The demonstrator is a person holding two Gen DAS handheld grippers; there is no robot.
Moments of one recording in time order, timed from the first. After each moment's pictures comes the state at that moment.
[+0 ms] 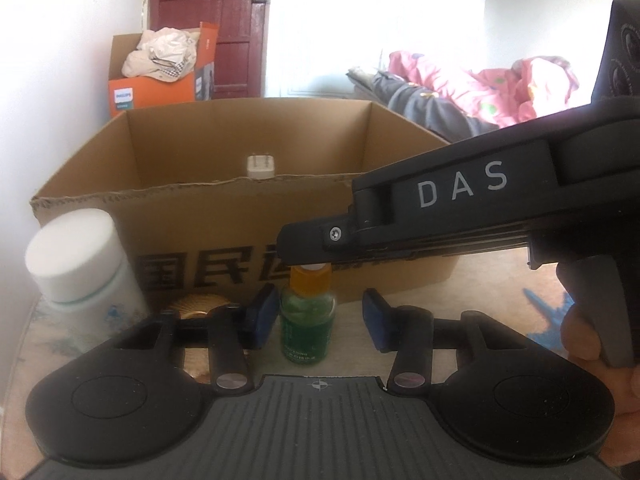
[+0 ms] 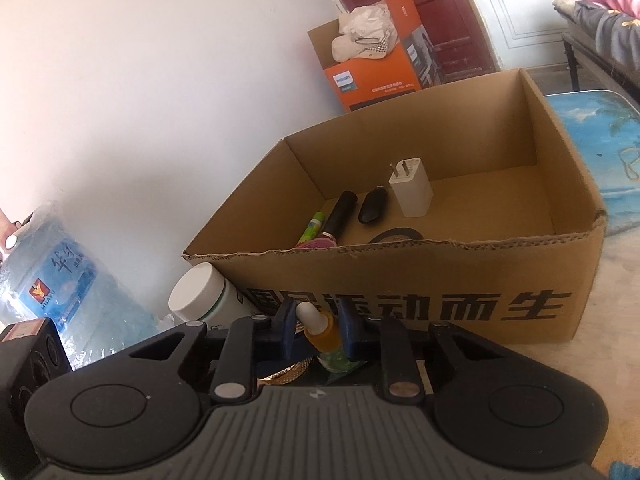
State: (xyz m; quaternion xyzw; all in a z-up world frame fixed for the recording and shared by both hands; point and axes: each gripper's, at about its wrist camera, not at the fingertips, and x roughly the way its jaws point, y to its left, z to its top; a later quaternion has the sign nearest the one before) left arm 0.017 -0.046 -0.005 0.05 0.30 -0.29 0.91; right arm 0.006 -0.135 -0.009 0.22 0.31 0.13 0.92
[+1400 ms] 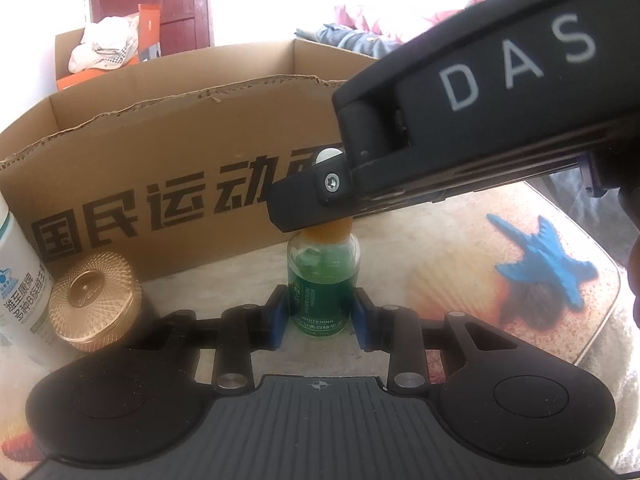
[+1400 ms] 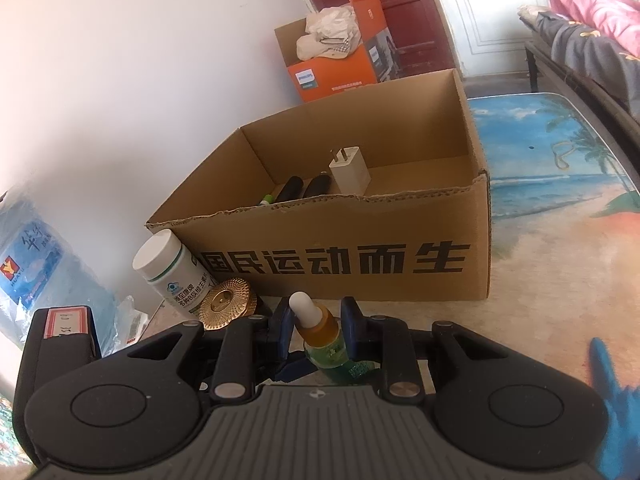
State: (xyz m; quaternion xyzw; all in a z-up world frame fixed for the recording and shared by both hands) left arm -0.001 -0.089 -0.034 0.12 0.33 -0.33 0.87; right arm -0.036 -0.155 -0.012 0.19 0.33 0.07 0.92
